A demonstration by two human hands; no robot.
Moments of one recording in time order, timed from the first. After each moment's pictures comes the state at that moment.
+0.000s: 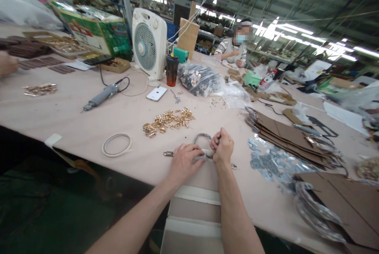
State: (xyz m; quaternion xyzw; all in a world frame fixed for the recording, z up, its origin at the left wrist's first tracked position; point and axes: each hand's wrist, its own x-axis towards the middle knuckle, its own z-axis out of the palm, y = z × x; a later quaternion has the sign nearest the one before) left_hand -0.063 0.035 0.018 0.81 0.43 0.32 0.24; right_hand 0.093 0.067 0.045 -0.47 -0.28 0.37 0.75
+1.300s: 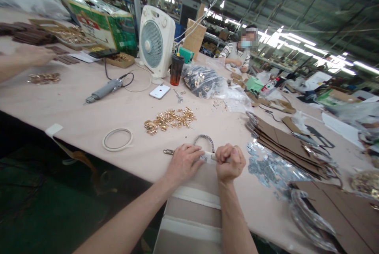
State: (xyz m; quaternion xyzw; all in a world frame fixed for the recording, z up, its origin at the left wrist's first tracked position) left_hand -0.067 0.038 0.004 0.82 0.38 0.35 0.22; right_hand 0.081 0.017 0.053 -0.36 -0.46 0.22 0.78
